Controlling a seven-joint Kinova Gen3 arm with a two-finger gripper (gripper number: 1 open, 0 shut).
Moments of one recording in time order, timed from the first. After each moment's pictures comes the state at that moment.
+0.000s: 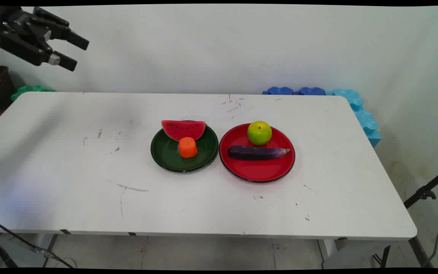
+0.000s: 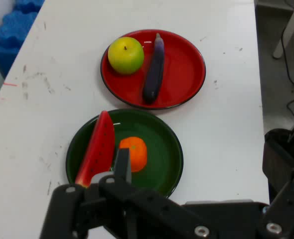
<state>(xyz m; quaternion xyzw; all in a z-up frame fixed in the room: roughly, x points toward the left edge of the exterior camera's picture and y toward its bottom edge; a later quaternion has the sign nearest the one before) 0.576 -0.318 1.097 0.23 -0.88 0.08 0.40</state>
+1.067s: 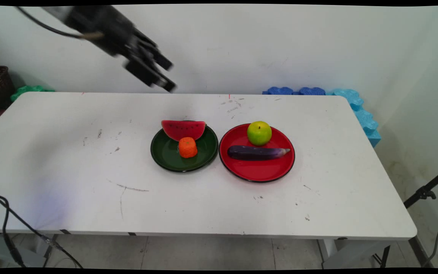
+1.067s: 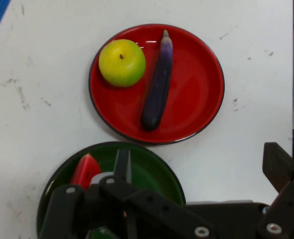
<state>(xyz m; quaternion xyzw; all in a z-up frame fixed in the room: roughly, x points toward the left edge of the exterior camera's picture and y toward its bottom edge) 0.383 -0.396 1.062 0.26 -0.91 0.07 0.32</state>
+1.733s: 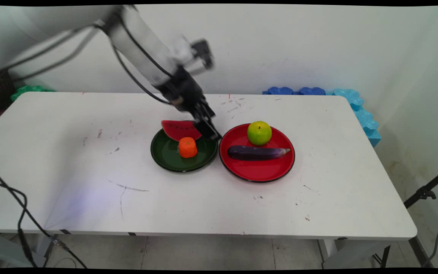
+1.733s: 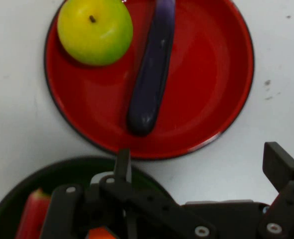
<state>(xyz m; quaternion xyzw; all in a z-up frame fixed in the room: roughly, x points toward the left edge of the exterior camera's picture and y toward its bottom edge) 0.266 -0.444 0.935 0.26 -0.93 0.05 0.24</state>
